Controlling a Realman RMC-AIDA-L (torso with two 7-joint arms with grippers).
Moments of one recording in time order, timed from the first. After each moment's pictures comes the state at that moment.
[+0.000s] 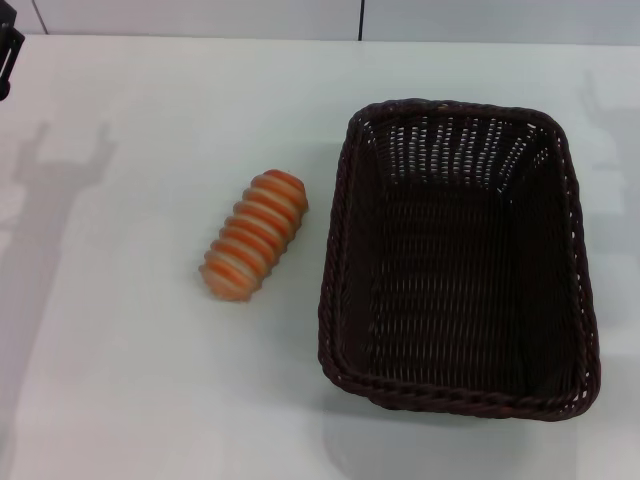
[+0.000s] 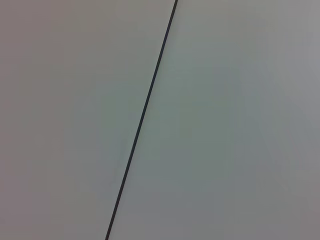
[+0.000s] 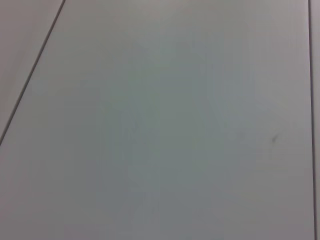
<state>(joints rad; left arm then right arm) -0.27 -2.07 -1.42 -0.37 2.81 1.25 -0.41 0.54 2.08 -1.96 -0.31 0.79 -1.28 -0.28</state>
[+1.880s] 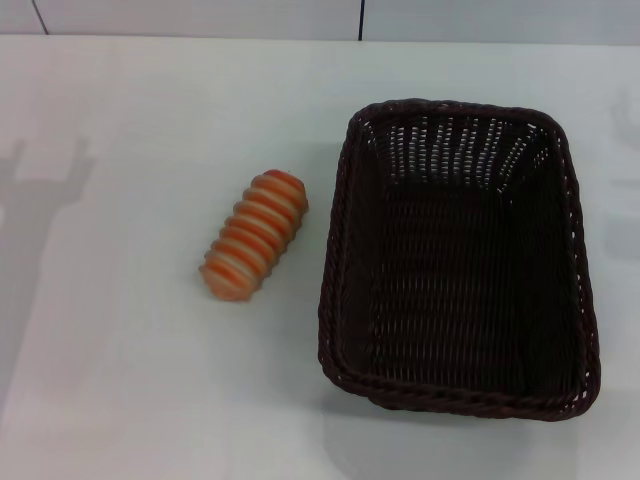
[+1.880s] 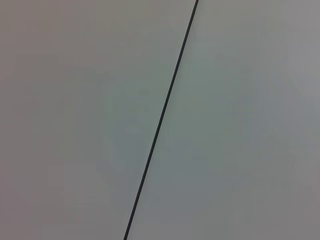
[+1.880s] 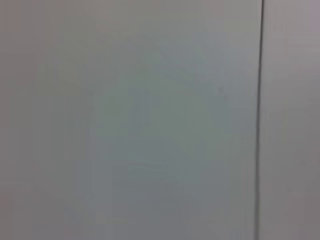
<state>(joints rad) -0.22 -2.06 -1.42 -0.38 2.81 1.27 -0.44 0.21 2.08 -1.92 -0.90 0.85 -0.94 -0.55</state>
